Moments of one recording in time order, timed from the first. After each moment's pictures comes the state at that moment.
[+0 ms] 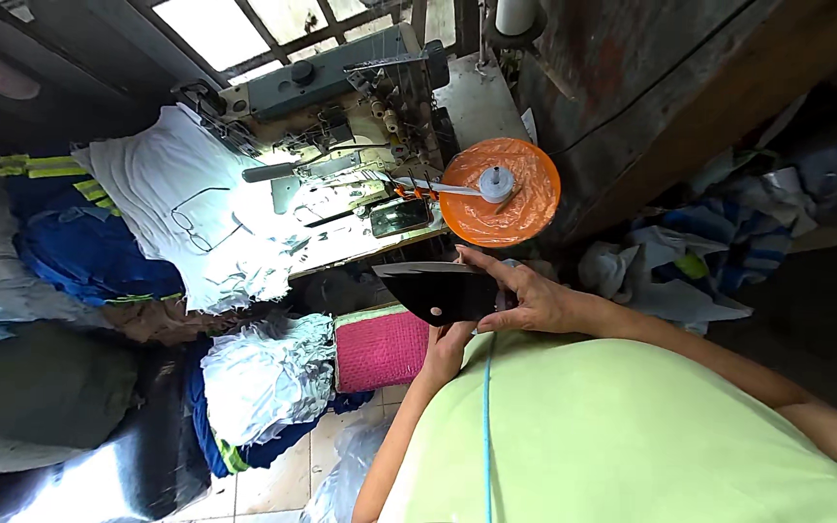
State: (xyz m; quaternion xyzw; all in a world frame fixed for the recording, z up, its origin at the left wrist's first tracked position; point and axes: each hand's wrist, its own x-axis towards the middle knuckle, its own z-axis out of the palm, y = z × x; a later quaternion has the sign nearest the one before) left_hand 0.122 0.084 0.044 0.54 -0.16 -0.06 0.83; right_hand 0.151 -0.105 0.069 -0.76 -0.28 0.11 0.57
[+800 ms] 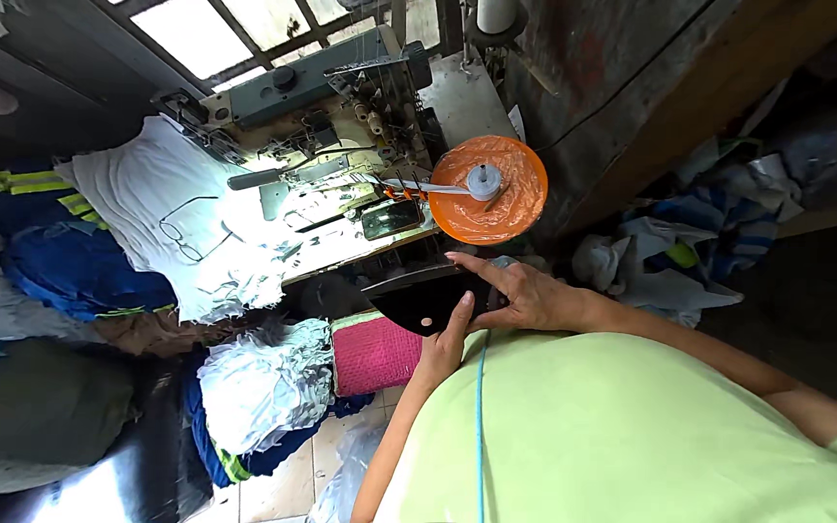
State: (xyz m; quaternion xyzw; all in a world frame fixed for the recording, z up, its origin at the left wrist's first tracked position) left_hand 0.124 0.071 0.050 0.58 -0.11 -0.05 0.81; right_hand 0.146 -0.107 0.058 -0.83 -0.32 -0.02 0.45
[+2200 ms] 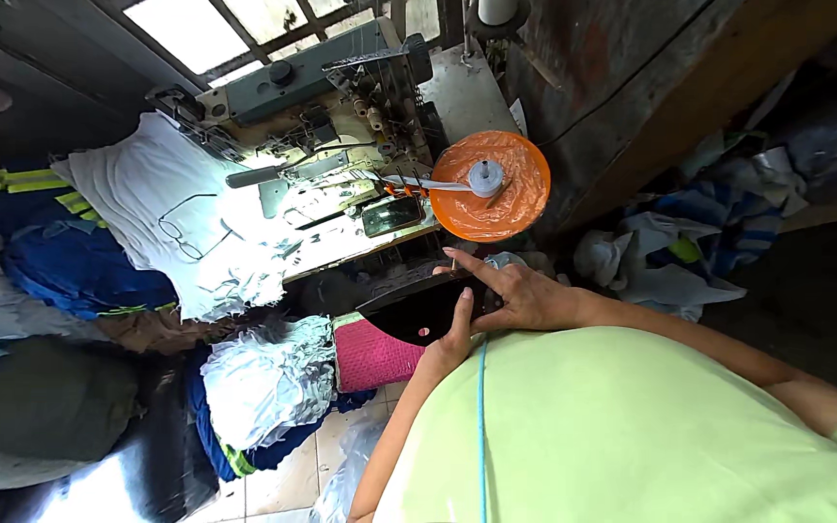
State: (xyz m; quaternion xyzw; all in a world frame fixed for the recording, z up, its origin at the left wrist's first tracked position) left_hand 0.125 0.068 0.047 0.65 -0.10 0.00 0.76; right_hand 0.148 -0.102 0.060 -0.84 -0.31 0.03 0.44
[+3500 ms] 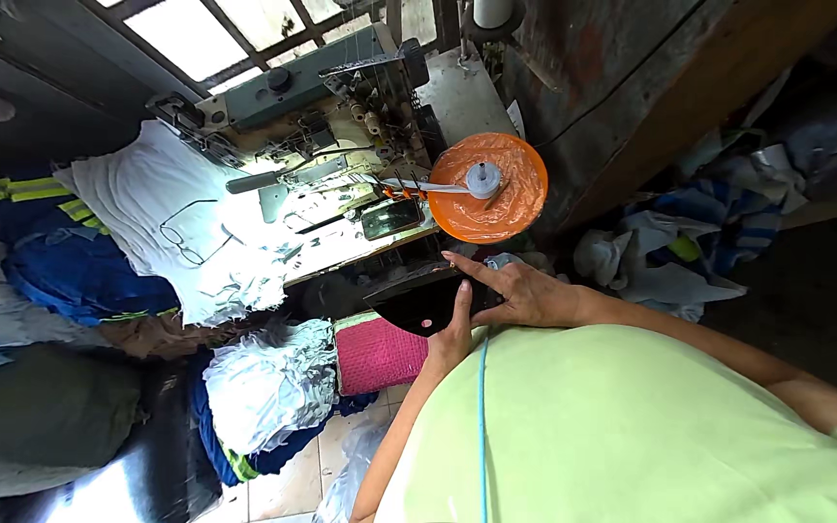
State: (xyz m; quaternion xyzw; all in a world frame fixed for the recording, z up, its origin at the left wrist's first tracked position) left_hand 0.126 0.054 0.050 0.64 -0.03 0.03 0.77; right_hand 0.150 -0.108 0.056 -0.85 -0.32 0.02 0.41
